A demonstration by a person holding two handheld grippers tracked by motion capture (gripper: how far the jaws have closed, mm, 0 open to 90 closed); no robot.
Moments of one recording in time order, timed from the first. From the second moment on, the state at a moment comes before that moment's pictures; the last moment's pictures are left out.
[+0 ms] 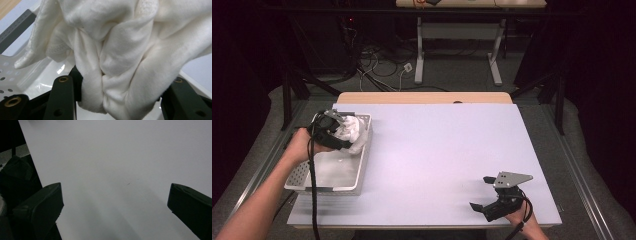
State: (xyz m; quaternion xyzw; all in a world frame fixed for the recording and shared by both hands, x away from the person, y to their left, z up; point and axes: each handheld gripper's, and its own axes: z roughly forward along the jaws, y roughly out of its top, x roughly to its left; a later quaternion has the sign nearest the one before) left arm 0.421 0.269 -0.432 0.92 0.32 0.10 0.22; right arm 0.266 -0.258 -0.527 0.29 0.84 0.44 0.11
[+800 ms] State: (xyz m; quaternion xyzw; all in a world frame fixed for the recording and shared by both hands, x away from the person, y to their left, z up) left arm 0.402 0.246 -0.398 0.93 0.26 0.10 0.22; right arm 0.266 -0.258 -0.528 0.29 0.84 0.44 0.11
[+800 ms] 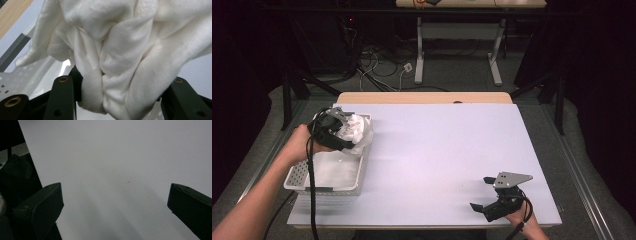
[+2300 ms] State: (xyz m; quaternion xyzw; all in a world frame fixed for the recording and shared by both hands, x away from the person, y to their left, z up) left arm 0.394 0.173 -0.347 0.97 0.14 0.10 0.17; right arm 0.266 -0.260 -0.528 0.30 0.84 0.45 0.11
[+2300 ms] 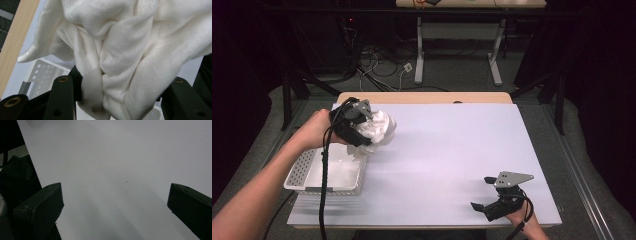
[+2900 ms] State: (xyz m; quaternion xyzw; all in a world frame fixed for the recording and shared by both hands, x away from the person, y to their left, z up) left arm 0.400 0.138 -0.331 0.98 0.10 0.10 0.16; right arm 0.266 -0.261 -0.528 0.30 0.84 0.44 0.11
